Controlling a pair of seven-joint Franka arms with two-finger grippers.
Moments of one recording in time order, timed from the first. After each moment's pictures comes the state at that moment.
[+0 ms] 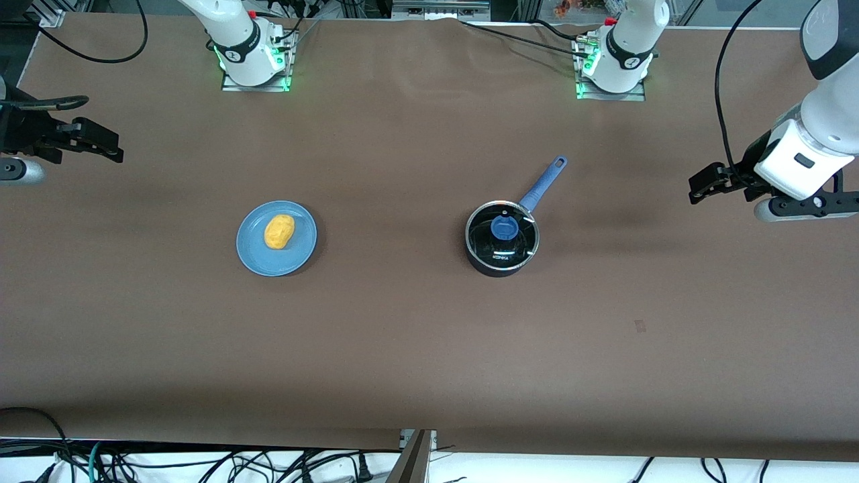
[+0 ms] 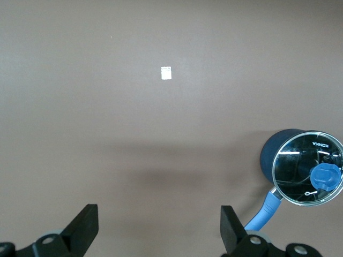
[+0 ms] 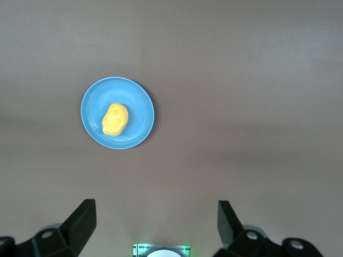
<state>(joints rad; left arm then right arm) 0.32 0.07 -0.39 -1.67 0.02 1.70 -0.17 0.04 0.10 -0.01 -1.44 -0.02 1.42 -0.01</state>
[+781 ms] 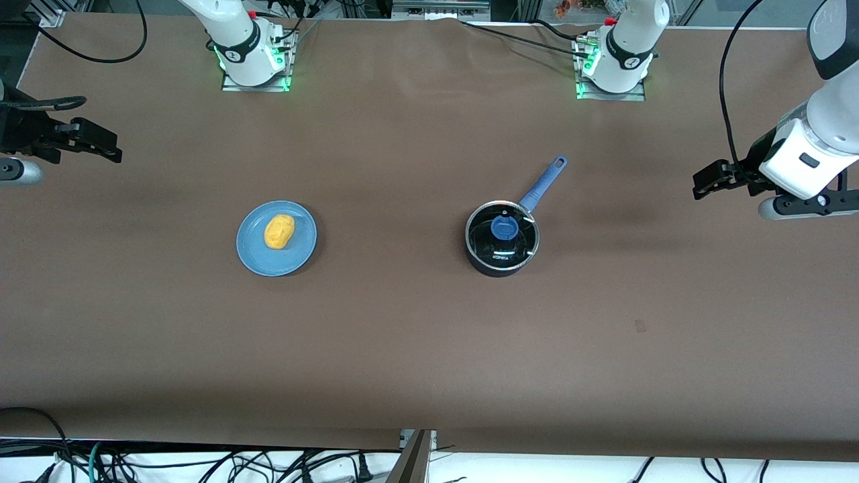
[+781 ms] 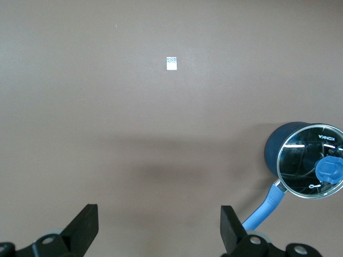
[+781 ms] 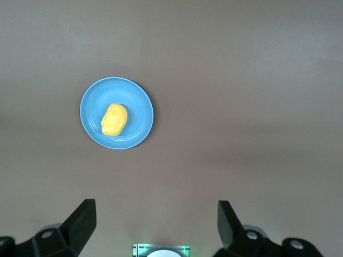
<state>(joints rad) 0.32 0.05 -0.39 -1.67 0.02 1.66 -0.17 0.04 0.10 -0.01 -1.44 -0.02 1.42 -0.01</state>
